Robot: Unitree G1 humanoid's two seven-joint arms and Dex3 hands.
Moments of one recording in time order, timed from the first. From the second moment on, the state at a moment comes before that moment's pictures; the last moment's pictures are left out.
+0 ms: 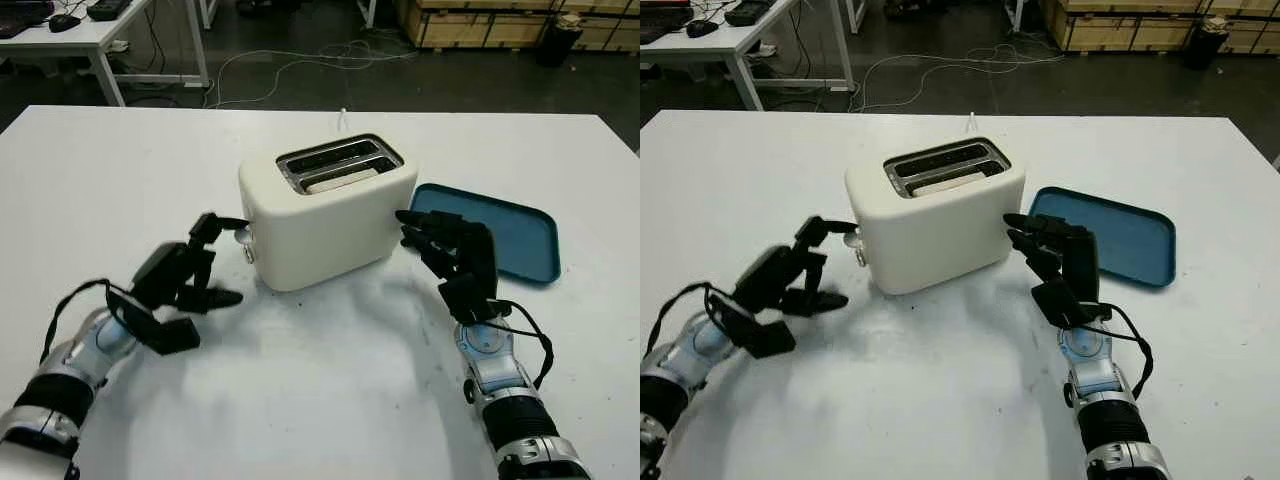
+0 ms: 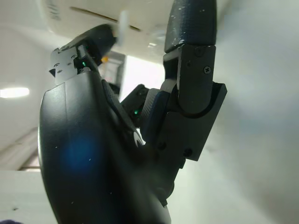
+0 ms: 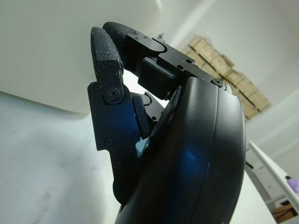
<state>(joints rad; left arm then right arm) -0.44 0.56 -0.25 0.79 0.38 -0.92 0.10 -0.29 -0.18 -0.02 0.58 -0.21 -0.57 -0.20</state>
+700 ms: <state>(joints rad) -0.48 0.53 -0.21 0.80 0.49 -0.92 0.25 -0.29 -0.18 -0.02 0.58 -0.21 -0.57 -0.21</state>
